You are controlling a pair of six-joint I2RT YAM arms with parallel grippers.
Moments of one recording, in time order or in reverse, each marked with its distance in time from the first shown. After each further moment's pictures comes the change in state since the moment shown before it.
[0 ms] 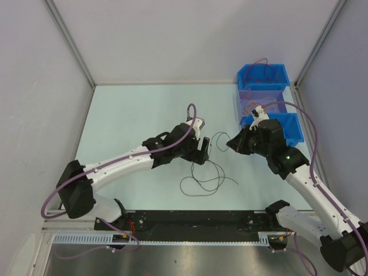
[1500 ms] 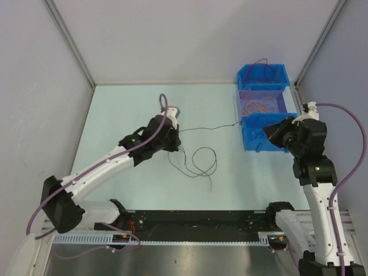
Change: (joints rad) left arm 0.136 -0.138 -0.057 -0.073 -0.051 0.001; right arm -0.361 -0.161 0.134 -0.120 0.022 -0.003
